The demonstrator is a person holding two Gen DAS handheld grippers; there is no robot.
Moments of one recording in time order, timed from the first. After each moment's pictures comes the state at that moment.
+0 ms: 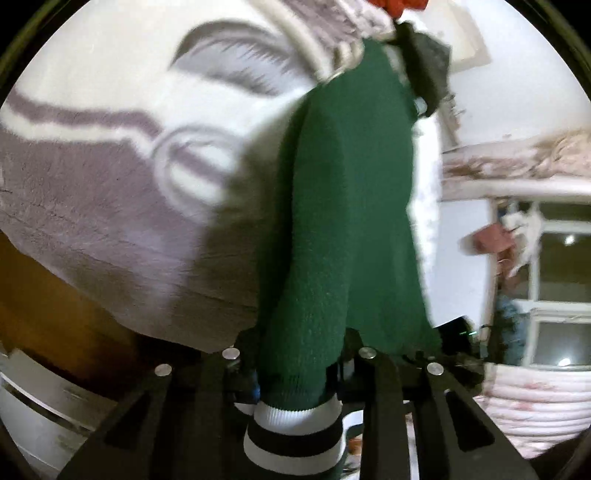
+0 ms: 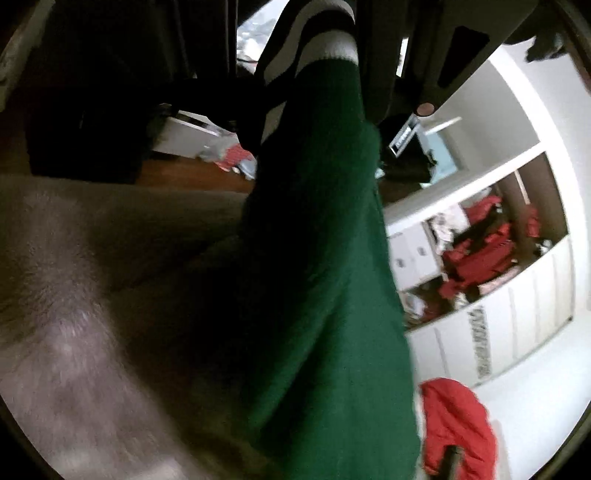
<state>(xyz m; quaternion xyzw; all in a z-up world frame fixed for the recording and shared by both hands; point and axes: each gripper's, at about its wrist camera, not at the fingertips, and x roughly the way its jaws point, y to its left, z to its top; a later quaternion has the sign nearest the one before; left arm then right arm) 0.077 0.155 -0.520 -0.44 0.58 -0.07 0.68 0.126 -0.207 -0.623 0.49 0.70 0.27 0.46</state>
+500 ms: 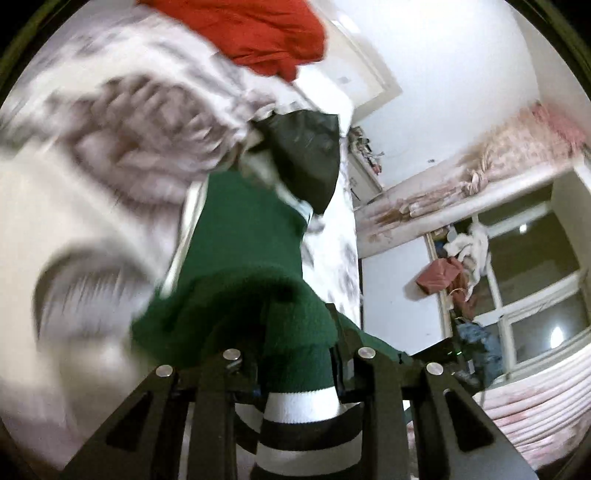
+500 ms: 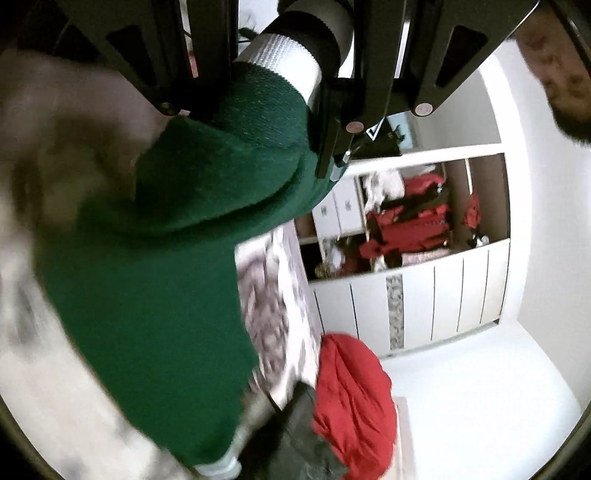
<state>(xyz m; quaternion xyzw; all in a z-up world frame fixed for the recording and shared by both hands) 0.288 0.185 -0.424 -0.38 0.44 -0.14 0.80 0.361 -0.276 -0.466 0.54 0.55 0.31 0.55</state>
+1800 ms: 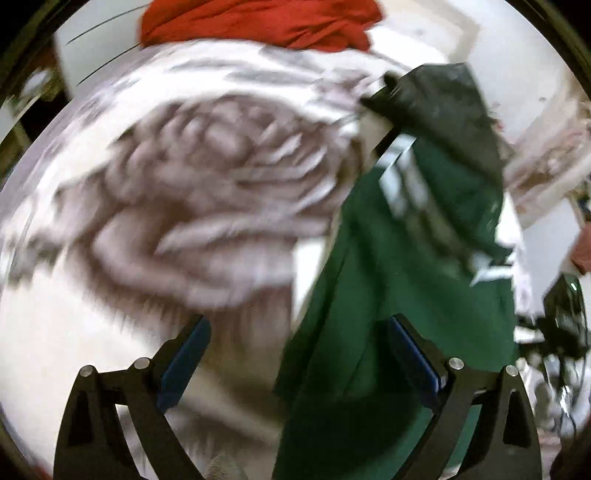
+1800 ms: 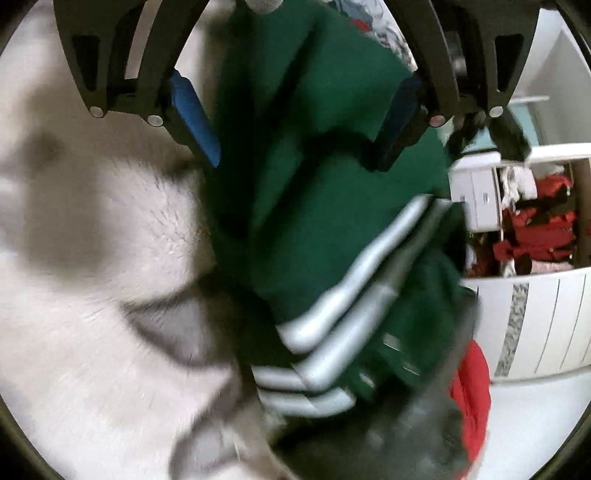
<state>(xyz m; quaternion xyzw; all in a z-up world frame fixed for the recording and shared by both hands) 0.404 0.191 -0.527 -0.17 0.55 0.07 0.81 0.639 -0.261 -0.656 0.33 0.68 0.22 0.62</state>
